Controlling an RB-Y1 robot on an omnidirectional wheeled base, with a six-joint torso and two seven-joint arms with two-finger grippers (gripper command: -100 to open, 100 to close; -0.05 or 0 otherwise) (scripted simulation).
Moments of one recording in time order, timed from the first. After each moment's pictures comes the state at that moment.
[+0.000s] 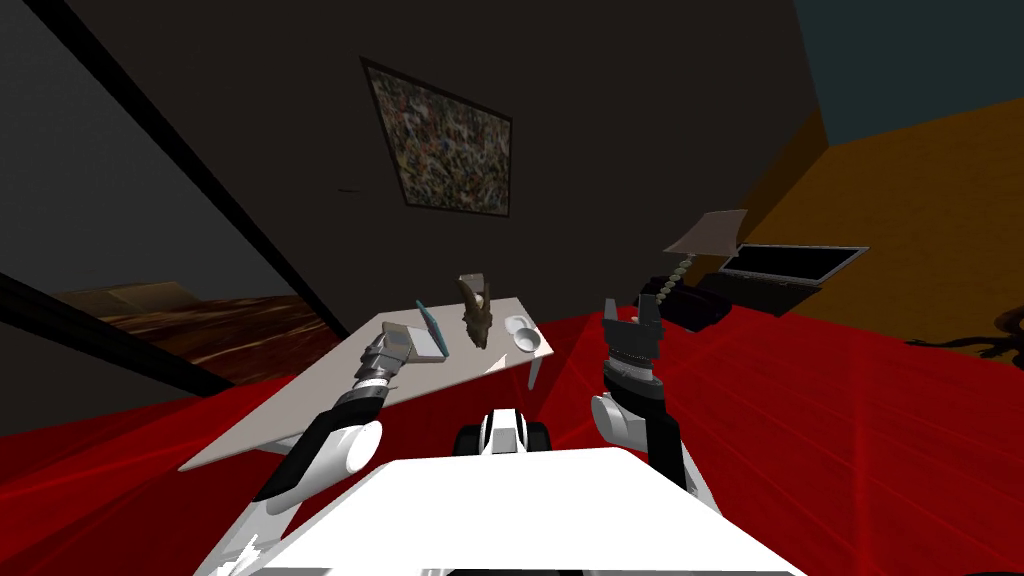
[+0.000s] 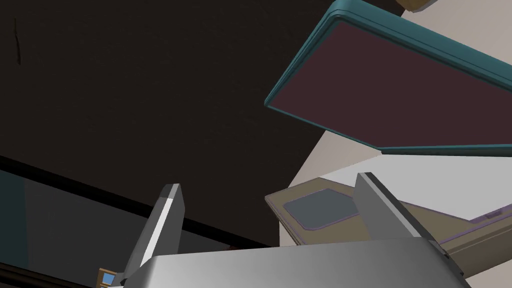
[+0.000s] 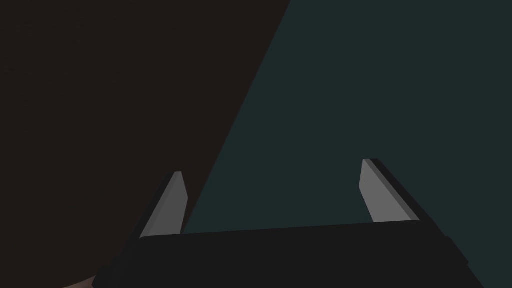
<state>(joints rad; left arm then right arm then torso) 0.47 0.14 0.25 -2.00 0.43 -0.08 0.26 0.46 0.01 -0.07 -2.35 -0.04 -0.62 0.07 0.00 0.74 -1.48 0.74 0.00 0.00</state>
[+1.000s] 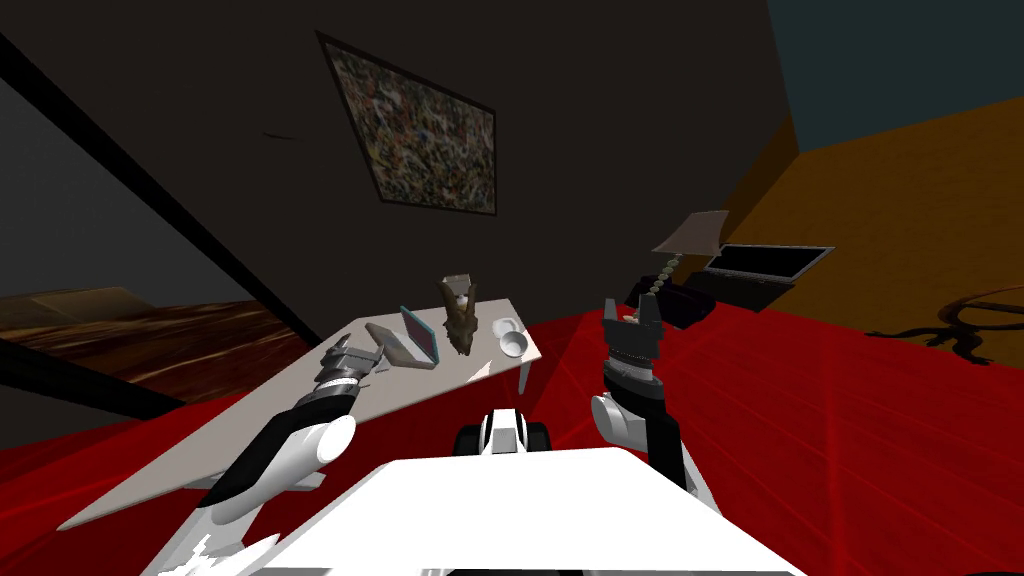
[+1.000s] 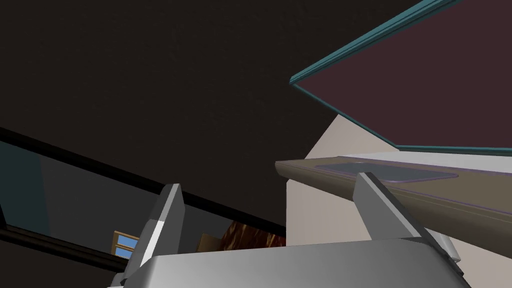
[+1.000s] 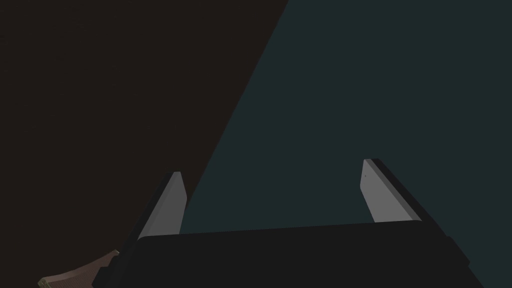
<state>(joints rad) 0.40 0.15 0.46 -1.96 0.46 0.02 0.29 0.46 0.01 -0.07 -2.35 -0.04 -0.62 0.07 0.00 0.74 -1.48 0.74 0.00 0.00</state>
